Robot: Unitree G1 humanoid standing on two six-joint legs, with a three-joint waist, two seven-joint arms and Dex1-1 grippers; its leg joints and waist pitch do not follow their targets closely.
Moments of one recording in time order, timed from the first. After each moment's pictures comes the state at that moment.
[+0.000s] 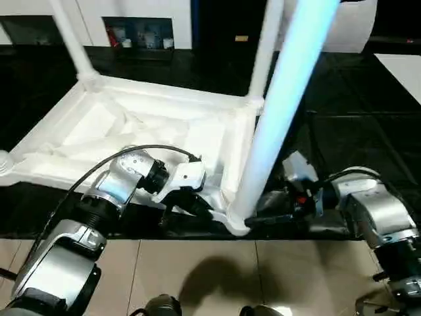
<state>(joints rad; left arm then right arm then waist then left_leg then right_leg) -0.73 0.39 -0.38 0.67 0.05 -0.09 -1.55 -0.45 -0.51 0.21 0.24 0.30 0.22 1.47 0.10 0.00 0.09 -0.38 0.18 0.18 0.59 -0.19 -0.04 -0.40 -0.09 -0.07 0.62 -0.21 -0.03</state>
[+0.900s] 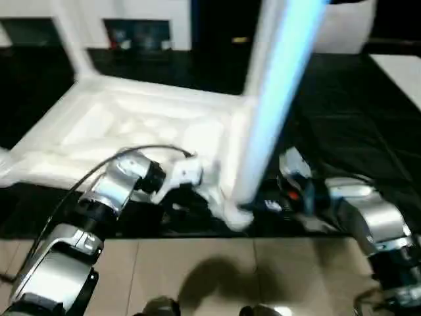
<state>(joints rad) -0.71 0.34 -0.31 0.65 0.07 0.13 -1.33 -0.39 -0.36 0.12 0.14 0.25 0.40 1.06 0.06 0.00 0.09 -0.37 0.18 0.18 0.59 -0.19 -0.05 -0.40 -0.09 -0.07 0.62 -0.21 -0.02</state>
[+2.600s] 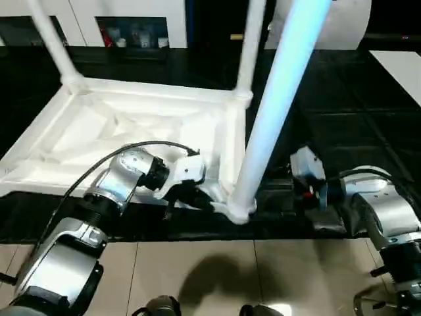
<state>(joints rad) -0.74 0.37 -0.37 0.69 0.06 -0.06 -1.50 -0.42 -0.53 0.17 0.22 0.27 0.17 1.41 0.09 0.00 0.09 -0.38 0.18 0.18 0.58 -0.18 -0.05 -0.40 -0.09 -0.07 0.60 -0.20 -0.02</state>
